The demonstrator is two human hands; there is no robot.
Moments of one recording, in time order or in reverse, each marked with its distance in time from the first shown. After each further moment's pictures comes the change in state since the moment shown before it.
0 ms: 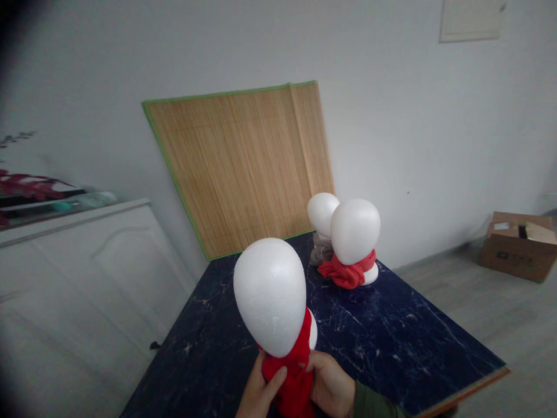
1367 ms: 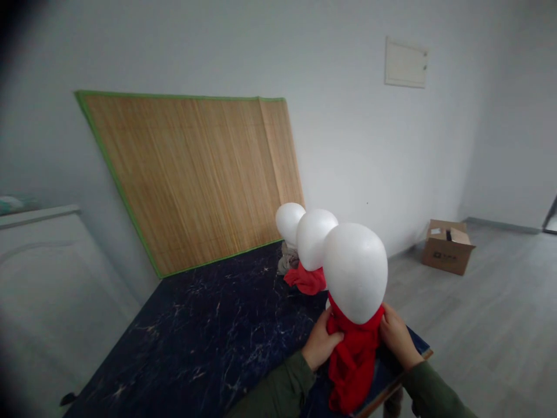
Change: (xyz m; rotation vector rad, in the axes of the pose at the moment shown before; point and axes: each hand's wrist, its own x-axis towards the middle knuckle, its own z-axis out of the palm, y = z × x) left_hand 0.077 0.014 0.215 -0.133 -0.599 0.133; right_hand -0.128 -0.132 -0.203 -1.437 1.145 -0.550
